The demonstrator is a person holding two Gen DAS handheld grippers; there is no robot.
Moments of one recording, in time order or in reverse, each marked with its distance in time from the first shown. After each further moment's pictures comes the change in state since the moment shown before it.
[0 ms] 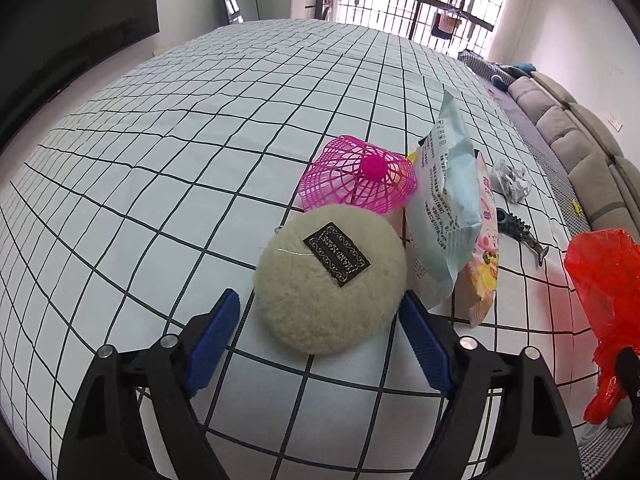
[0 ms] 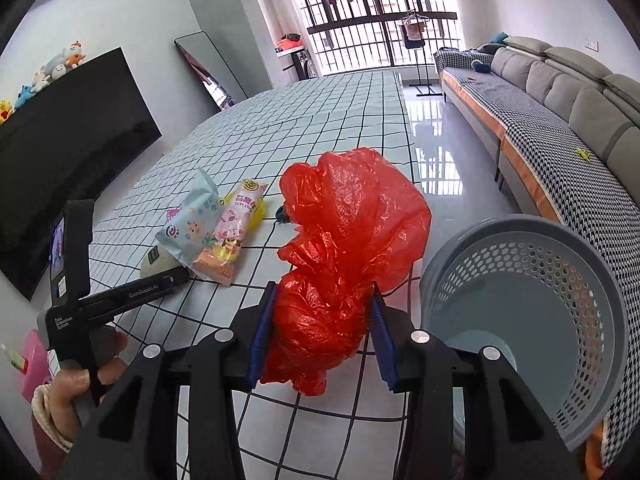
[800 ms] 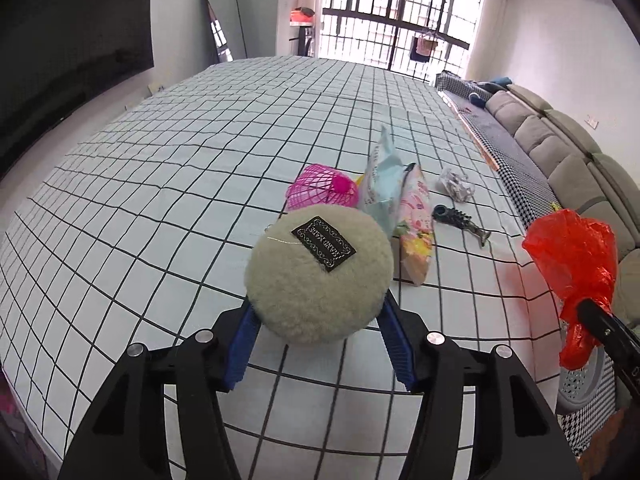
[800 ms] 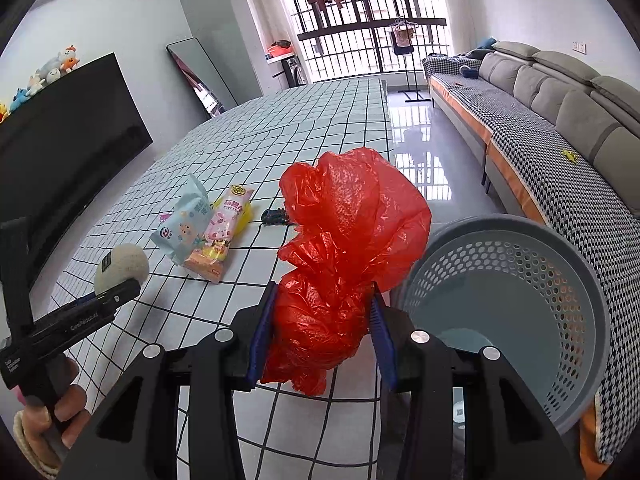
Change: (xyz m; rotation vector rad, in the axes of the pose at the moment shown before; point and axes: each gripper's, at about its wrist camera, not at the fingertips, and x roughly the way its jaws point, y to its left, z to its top) left arm -0.080 -0.014 -0.032 0.062 -0.134 -0.037; right arm -0.025 -0.009 -0.007 0.011 -0.037 -0.049
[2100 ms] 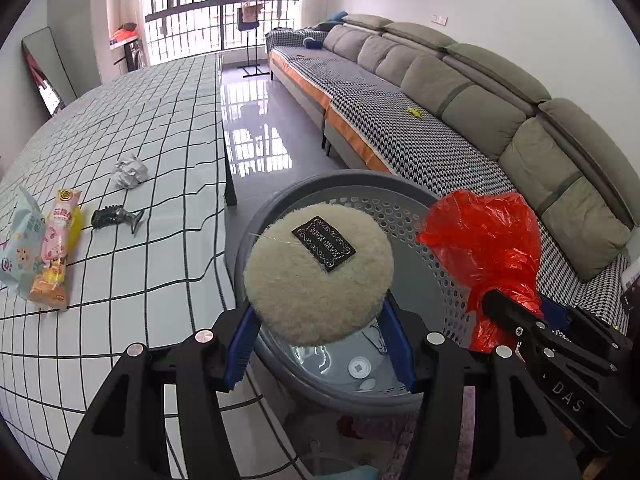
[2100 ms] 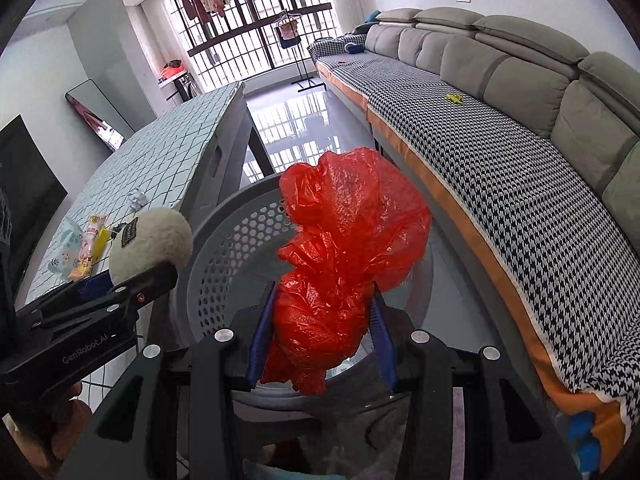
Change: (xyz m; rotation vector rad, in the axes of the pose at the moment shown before) left arm 0.019 -0.263 -0.051 0.425 0.114 -0.360; right arm -0.057 -0.172 -0.054 0.268 0.025 -0.249
